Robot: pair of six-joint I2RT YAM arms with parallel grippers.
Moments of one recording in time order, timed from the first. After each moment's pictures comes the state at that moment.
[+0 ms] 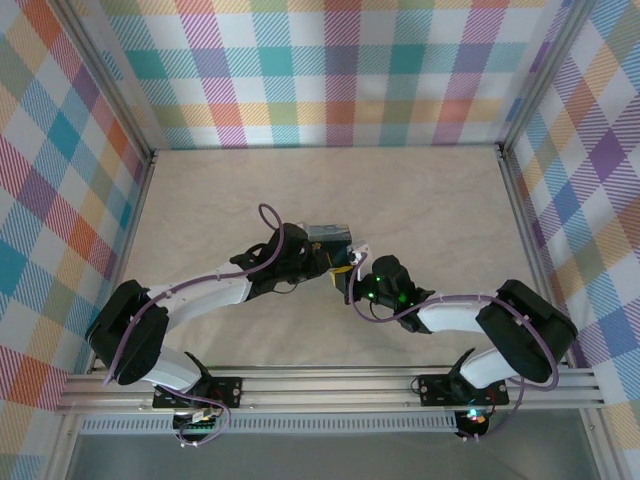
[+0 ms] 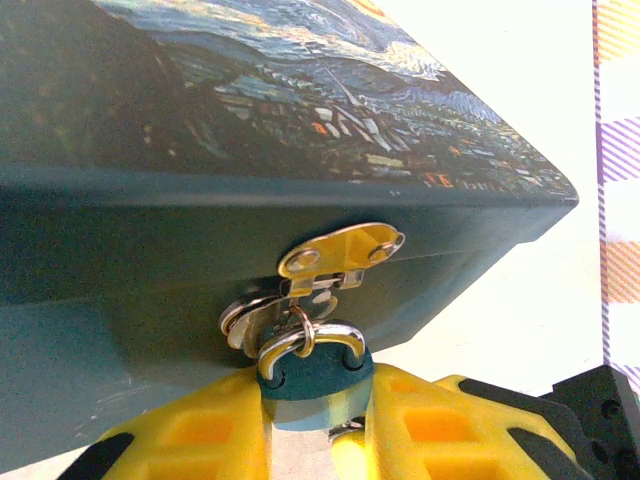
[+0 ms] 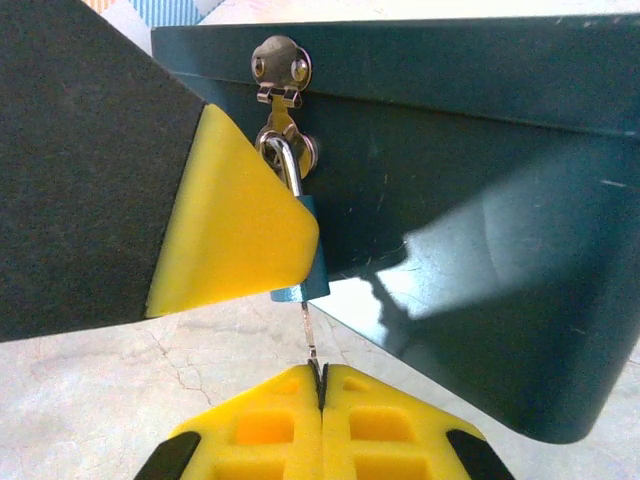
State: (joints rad) left arm -0.76 1.46 0.85 -0.13 0.09 -0.94; right arm 0.79 1.45 0.42 0.63 -0.14 0.36
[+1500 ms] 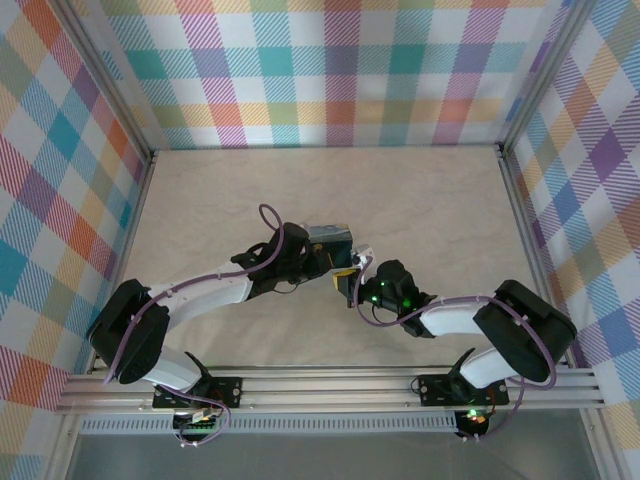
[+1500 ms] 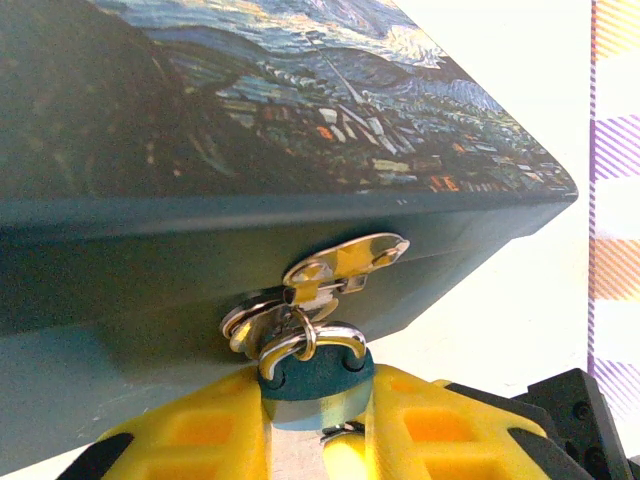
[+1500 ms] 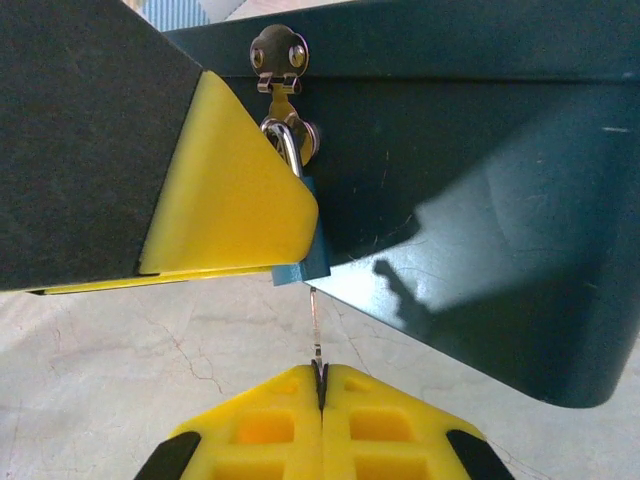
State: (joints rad) left arm -0.76 1.46 0.86 -0.14 0.11 -0.97; right arm 0.79 1.45 0.36 0.72 -0.17 0.39
